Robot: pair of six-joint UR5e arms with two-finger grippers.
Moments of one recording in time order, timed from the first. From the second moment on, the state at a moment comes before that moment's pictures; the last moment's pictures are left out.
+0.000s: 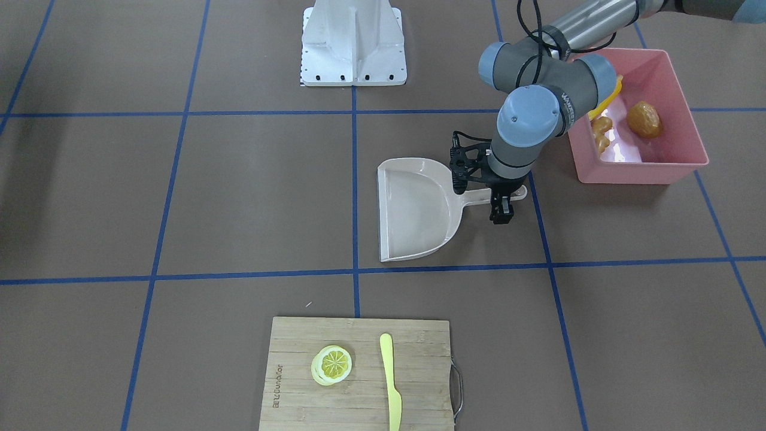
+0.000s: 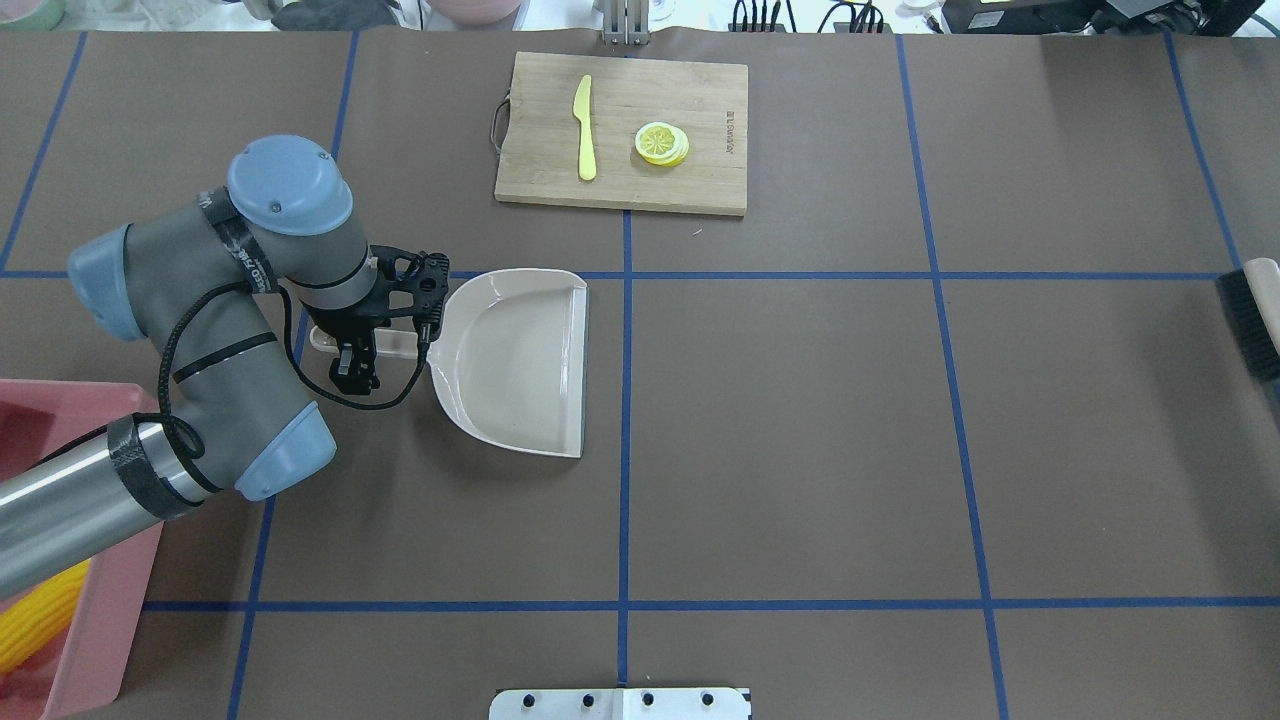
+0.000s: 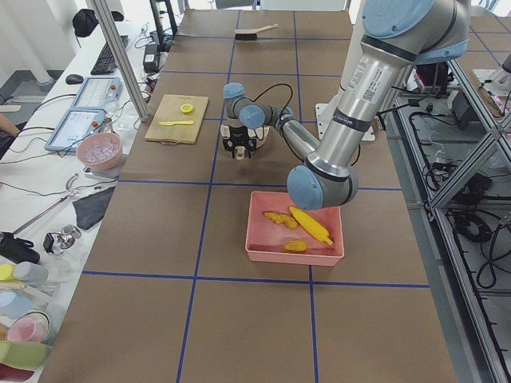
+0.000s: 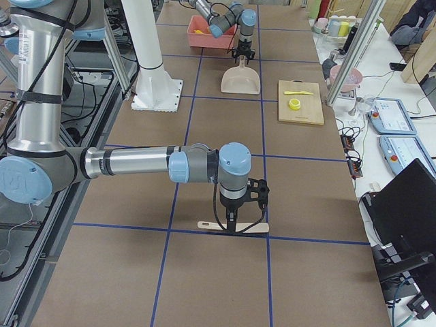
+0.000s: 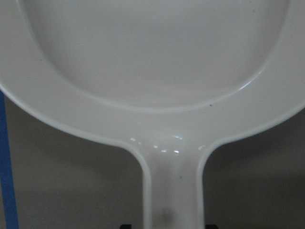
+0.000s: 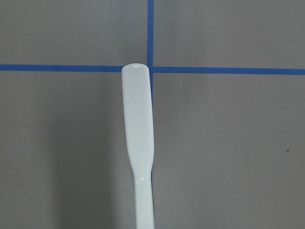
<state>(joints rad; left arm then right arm) -0.70 -2.08 -1.65 -1.52 -2.02 0.62 1.56 -1.71 1.81 -1.62 2.29 0.04</state>
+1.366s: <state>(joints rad) -1.16 -1.96 -1.68 -1.51 -2.30 0.47 1.56 -1.71 1.81 -1.62 2.28 0.04</state>
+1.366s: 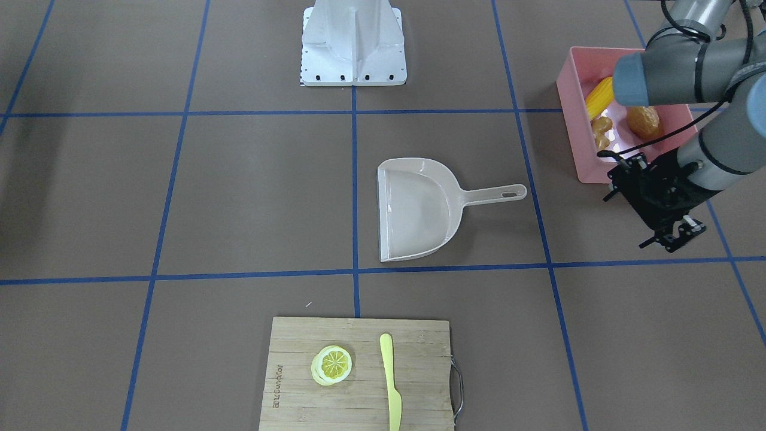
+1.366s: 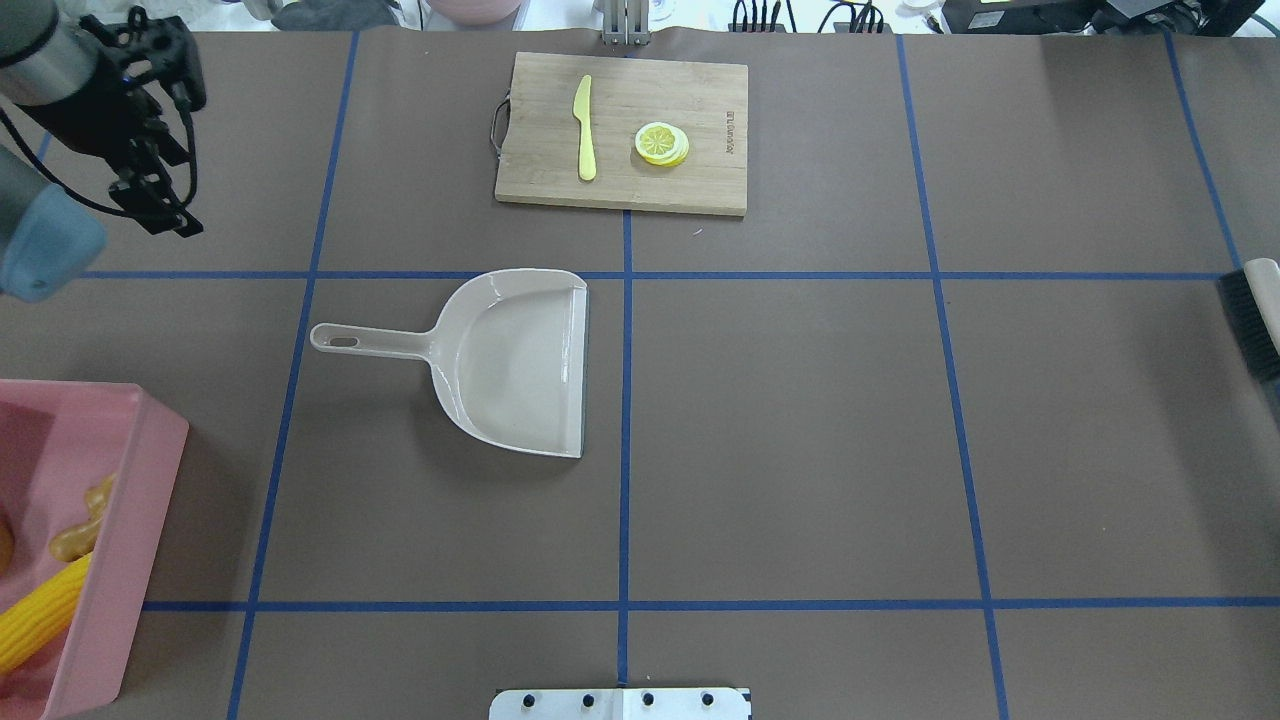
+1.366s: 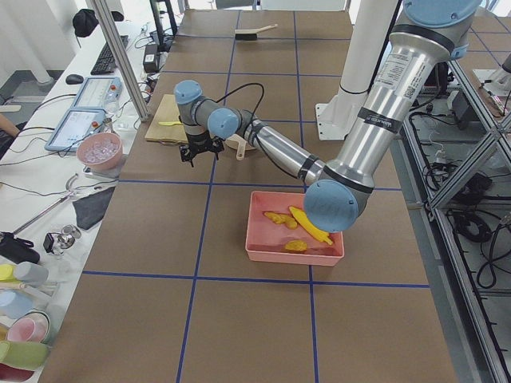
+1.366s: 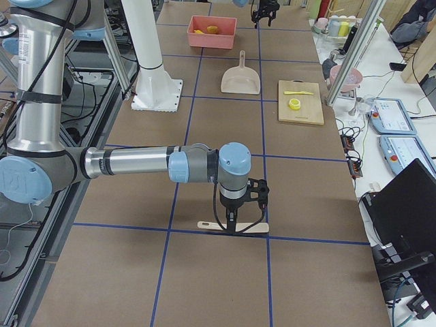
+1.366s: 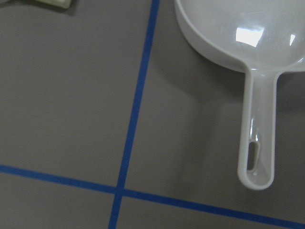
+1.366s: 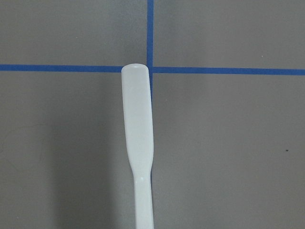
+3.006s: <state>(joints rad) -1.66 -1.52 -1.57 -1.59 -2.36 0.14 1.56 -1.71 1.80 -1.62 2.28 0.04</state>
